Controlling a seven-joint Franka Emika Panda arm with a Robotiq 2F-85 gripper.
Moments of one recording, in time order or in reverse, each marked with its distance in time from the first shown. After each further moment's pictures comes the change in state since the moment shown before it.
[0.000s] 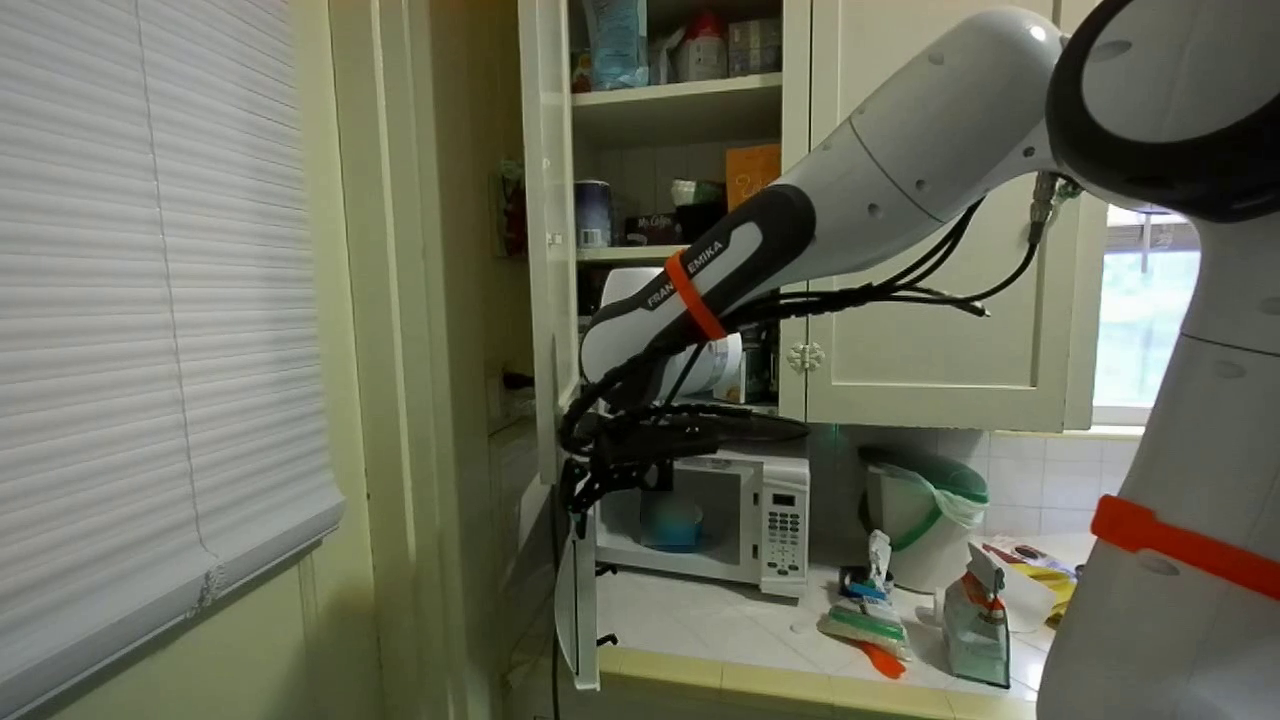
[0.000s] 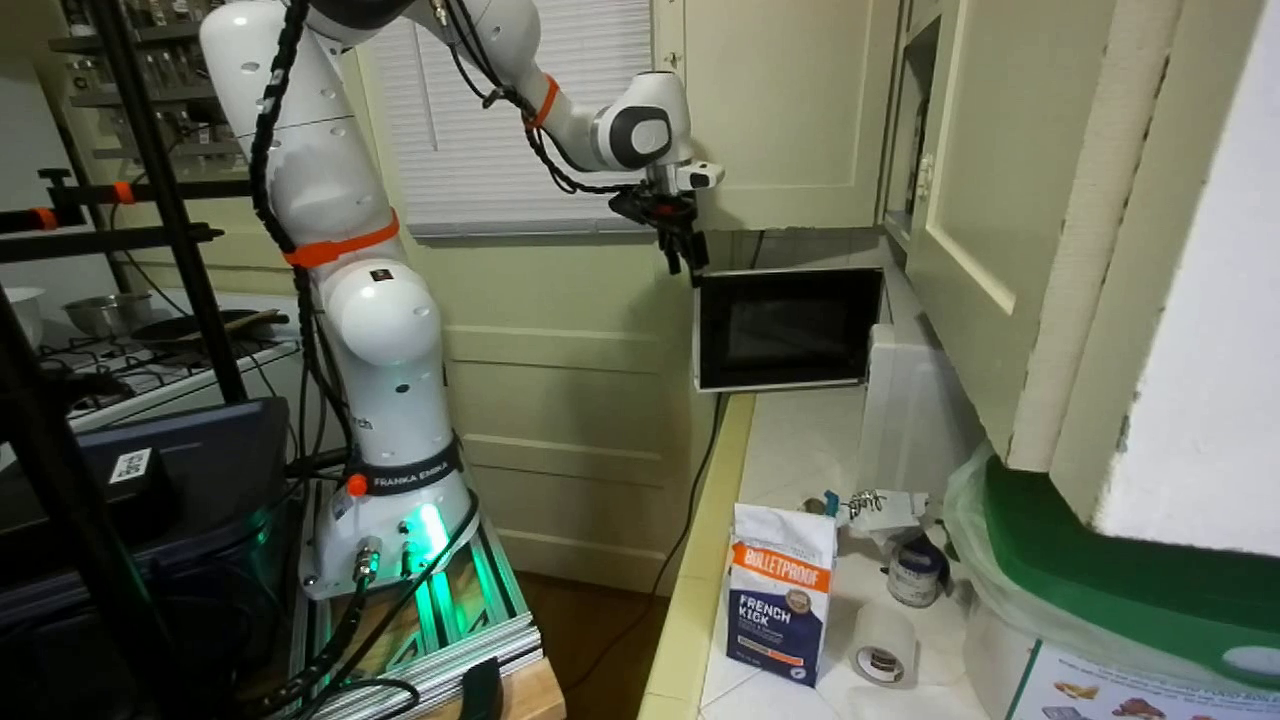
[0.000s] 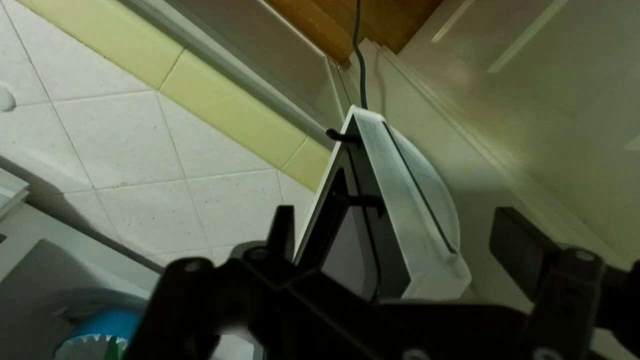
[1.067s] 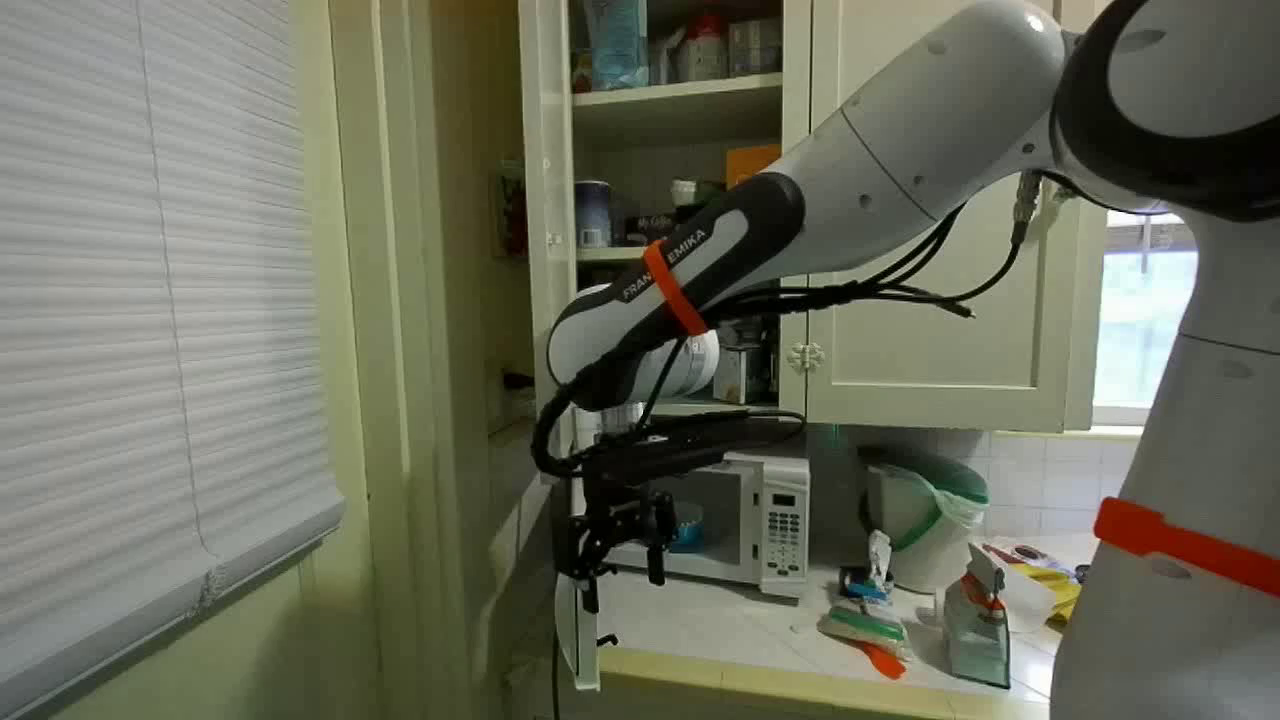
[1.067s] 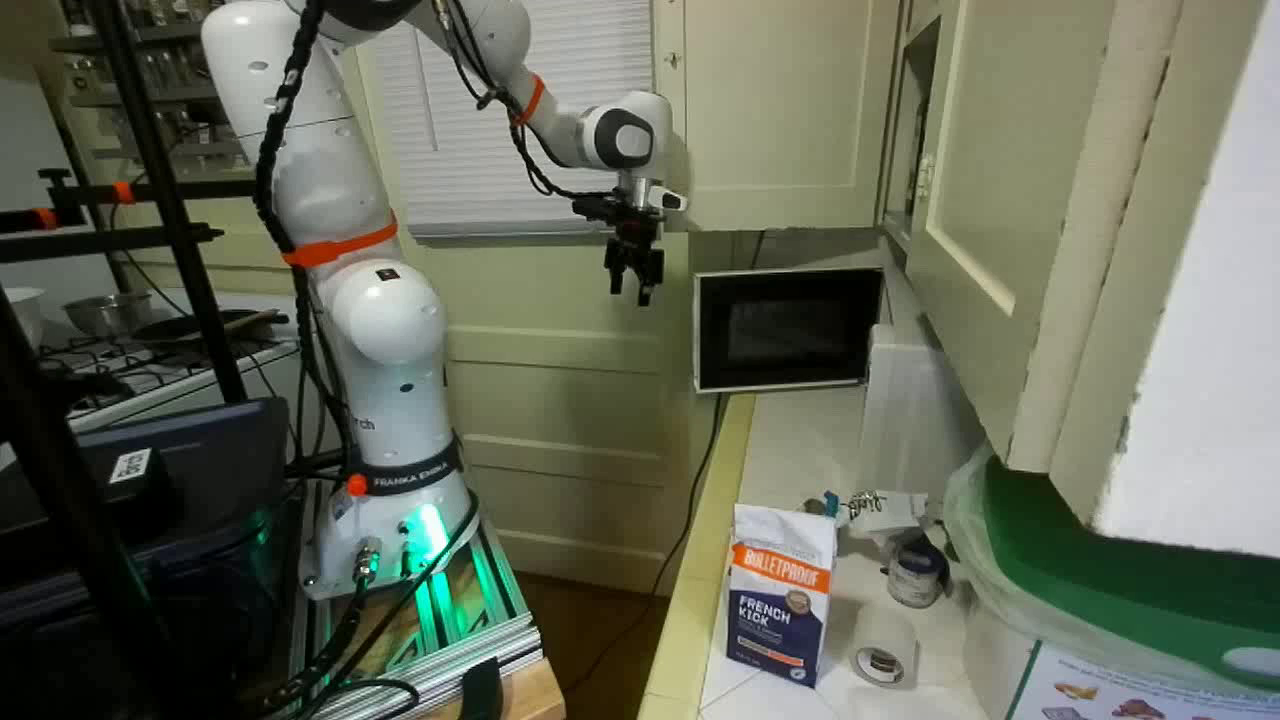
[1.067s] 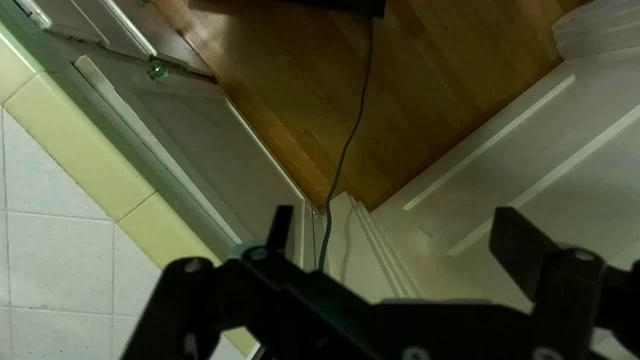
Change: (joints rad) arm 0.065 0.005 0.038 0.009 0.084 -0.342 -0.174
